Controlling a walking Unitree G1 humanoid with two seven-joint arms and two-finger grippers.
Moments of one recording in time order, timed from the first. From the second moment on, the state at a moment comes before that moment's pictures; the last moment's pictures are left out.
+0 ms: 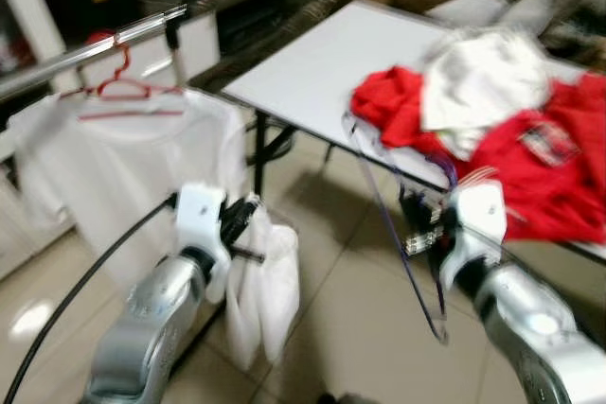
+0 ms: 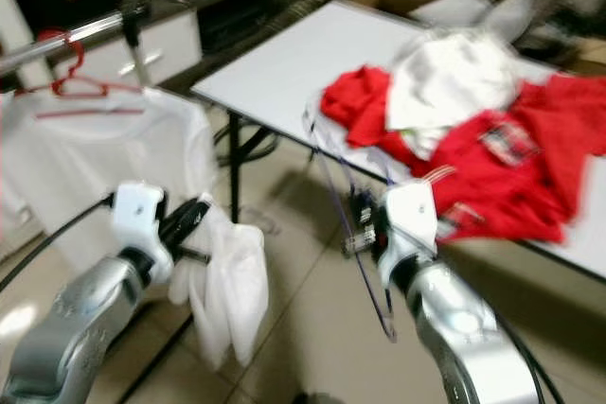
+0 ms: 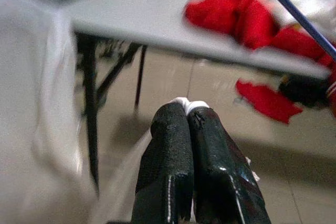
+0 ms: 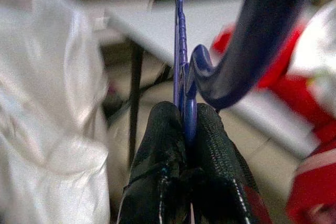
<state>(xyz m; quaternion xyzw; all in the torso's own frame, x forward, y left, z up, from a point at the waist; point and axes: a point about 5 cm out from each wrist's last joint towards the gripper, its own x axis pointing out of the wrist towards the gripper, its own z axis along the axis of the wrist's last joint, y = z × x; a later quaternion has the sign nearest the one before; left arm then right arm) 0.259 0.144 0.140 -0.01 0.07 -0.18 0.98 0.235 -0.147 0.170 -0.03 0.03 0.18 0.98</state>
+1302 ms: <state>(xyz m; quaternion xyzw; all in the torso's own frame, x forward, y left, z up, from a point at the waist) 0.266 0.136 0.154 -0.04 0.01 -0.19 0.98 0.229 -0.165 0.163 -0.05 0.05 0.19 0.98</state>
